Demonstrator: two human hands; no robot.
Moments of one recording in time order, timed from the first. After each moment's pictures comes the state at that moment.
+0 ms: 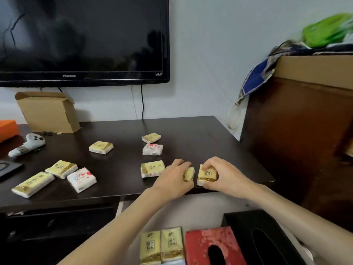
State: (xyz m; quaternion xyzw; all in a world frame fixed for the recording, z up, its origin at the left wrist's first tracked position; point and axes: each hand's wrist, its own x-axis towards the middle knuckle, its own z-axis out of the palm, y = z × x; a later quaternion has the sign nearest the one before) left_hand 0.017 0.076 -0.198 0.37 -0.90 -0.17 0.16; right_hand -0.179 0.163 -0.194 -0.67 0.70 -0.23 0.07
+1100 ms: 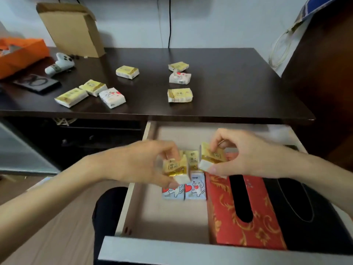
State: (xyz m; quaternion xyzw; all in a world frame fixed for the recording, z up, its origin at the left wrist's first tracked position) left_hand 0.193 0.185 -0.181 0.32 -0.89 -0.32 -0.02; right_hand -0.076 0.268 -0.168 -0.72 0.61 -0.16 0.30
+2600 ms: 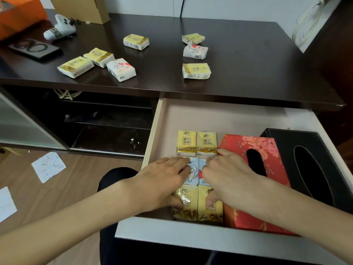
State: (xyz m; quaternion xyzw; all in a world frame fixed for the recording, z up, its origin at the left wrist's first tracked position) left_hand 0.203 0.226 -0.289 0.23 -0.97 -0.03 -0.08; right_hand 0.016 0.270 -0.241 -0.80 0.52 0.30 0.03
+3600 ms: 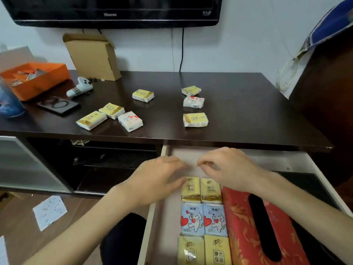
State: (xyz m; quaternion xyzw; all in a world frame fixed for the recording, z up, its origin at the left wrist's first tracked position) left_hand 0.204 0.149 -0.220 0.33 -0.93 -0.08 0.09; right_hand -0.028 0.194 -0.204 -0.79 0.61 -0.10 0.07
